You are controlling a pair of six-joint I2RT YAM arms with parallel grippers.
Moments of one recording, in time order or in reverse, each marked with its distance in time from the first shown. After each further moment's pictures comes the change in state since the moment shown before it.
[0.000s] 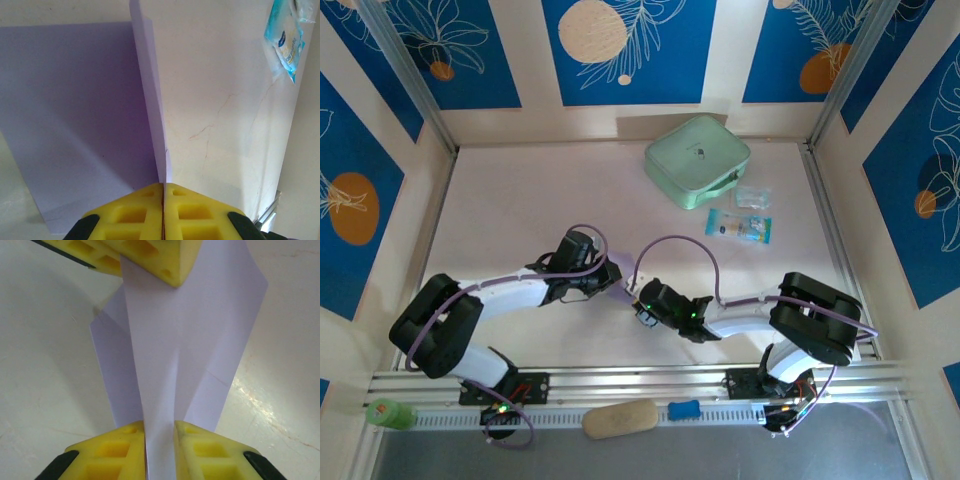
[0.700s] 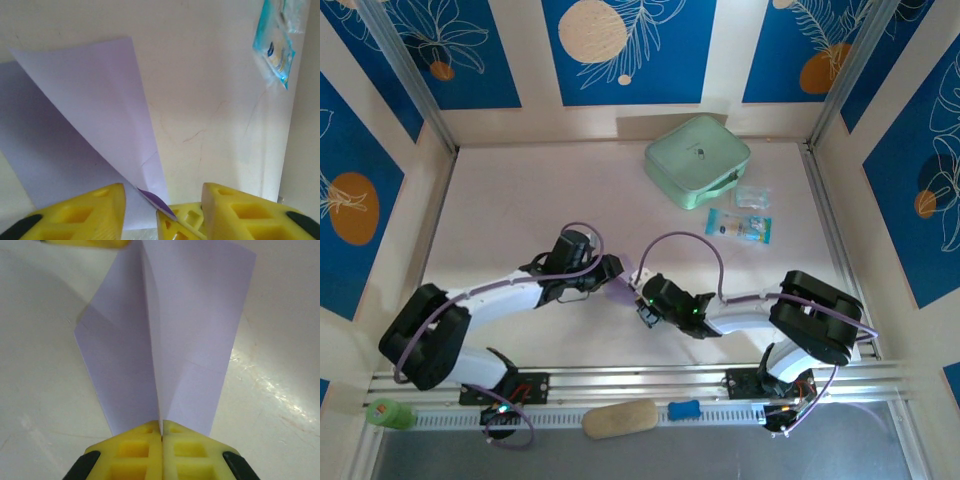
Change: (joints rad) left arm 0.000 -0.089 0.000 -0.058 -0.060 0.020; right arm -0.052 0.000 0.000 -0.007 -0.097 0.089
